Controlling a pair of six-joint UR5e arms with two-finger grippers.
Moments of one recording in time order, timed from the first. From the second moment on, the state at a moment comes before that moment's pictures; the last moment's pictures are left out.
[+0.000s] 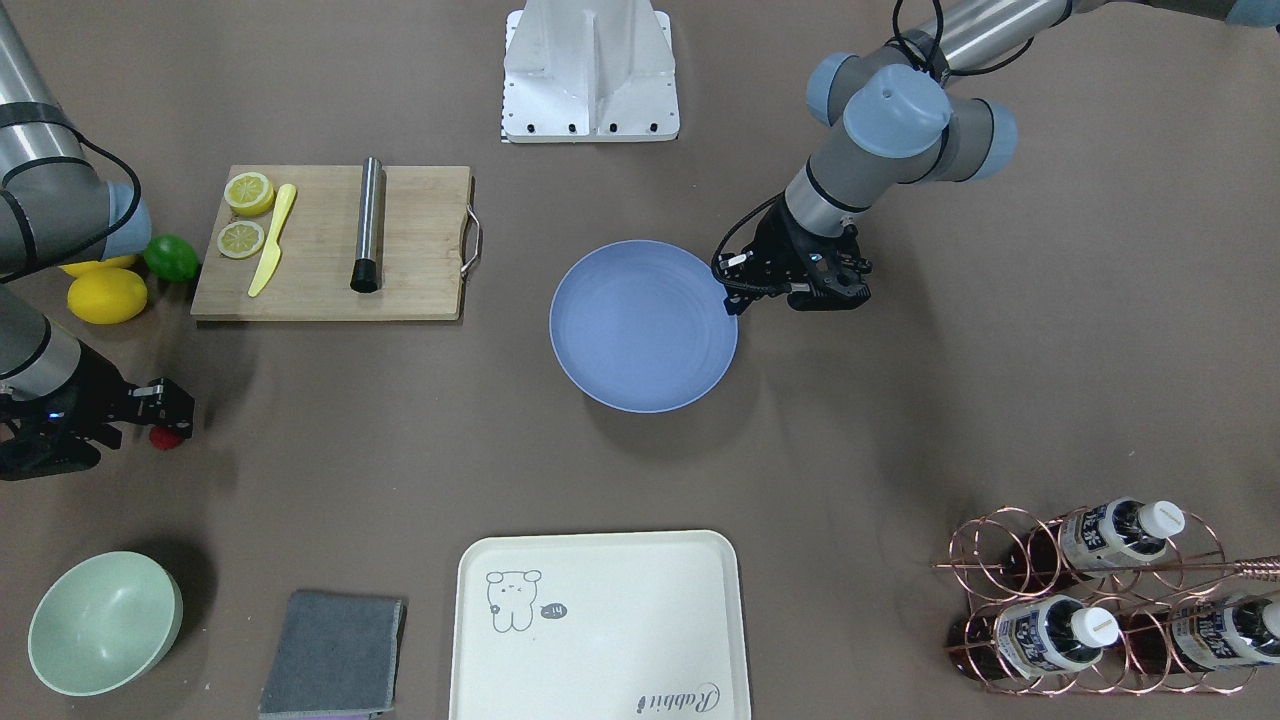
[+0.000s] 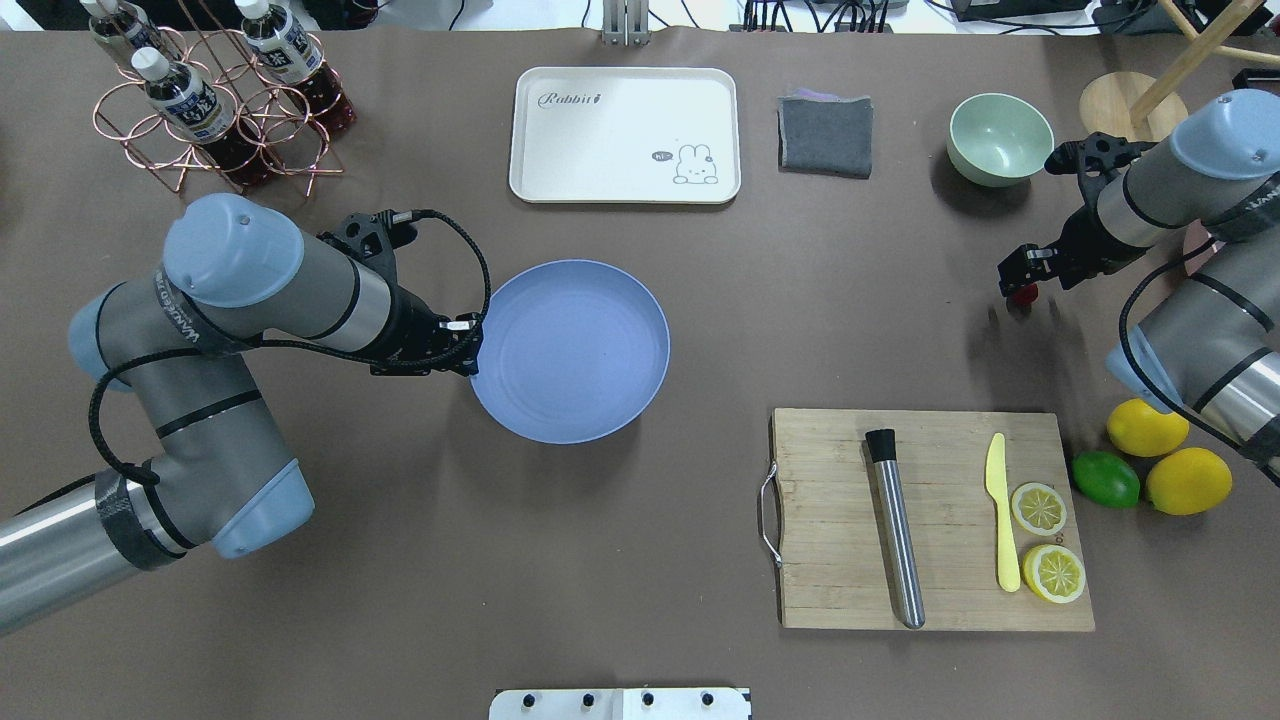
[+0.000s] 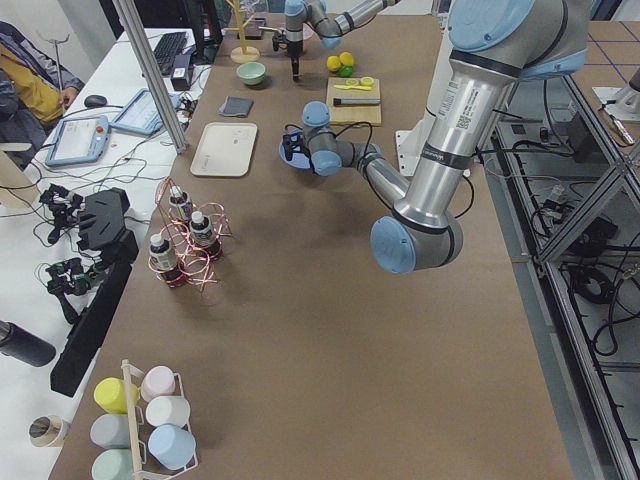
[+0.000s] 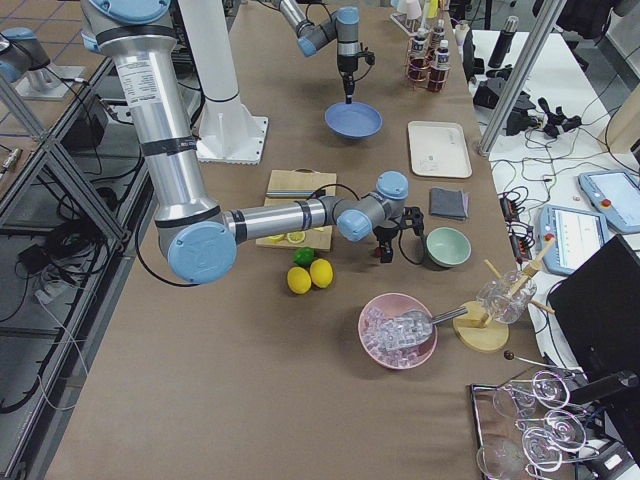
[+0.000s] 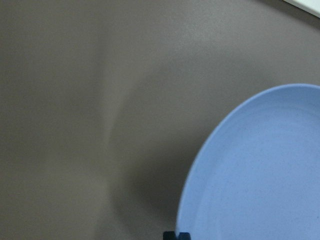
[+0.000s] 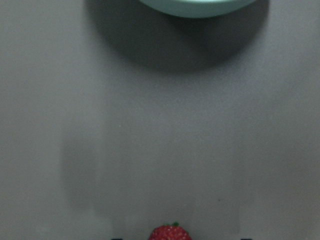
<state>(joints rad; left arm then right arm) -0.63 -2.00 -1.69 -2.08 -2.04 -1.45 0.98 -1.32 1.42 -1.11 2.16 0.66</state>
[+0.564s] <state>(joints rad) -0.63 -2.00 -1.70 -2.09 -2.03 -1.45 0.97 -1.30 1.44 -1.11 2.15 0.66</state>
